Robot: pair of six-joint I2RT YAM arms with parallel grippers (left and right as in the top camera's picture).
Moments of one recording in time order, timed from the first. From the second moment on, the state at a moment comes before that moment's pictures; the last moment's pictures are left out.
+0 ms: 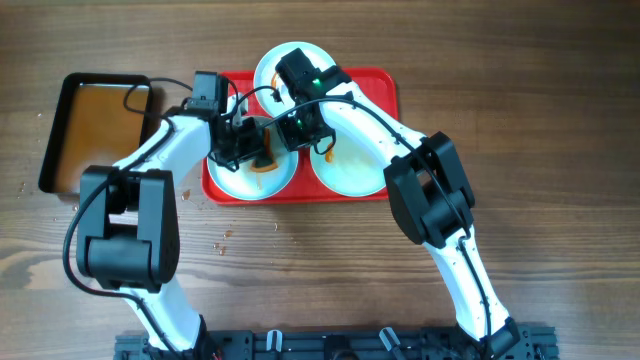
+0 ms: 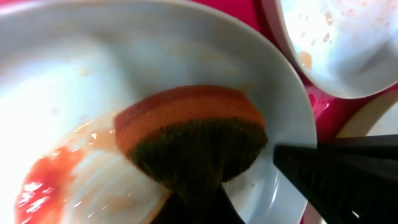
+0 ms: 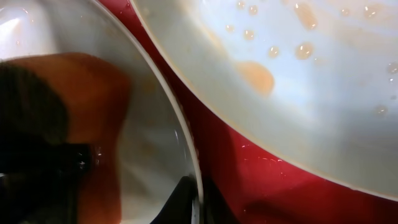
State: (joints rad) left arm -0.12 1.94 1.17 -0.51 0.38 -0.40; right arm 0.61 2.44 2.02 -0.93 -0.25 0.20
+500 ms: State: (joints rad) left arm -0.15 1.87 1.11 -0.56 -0.06 -0.33; right arm 0.61 2.44 2.02 -0.93 -0.25 0.20
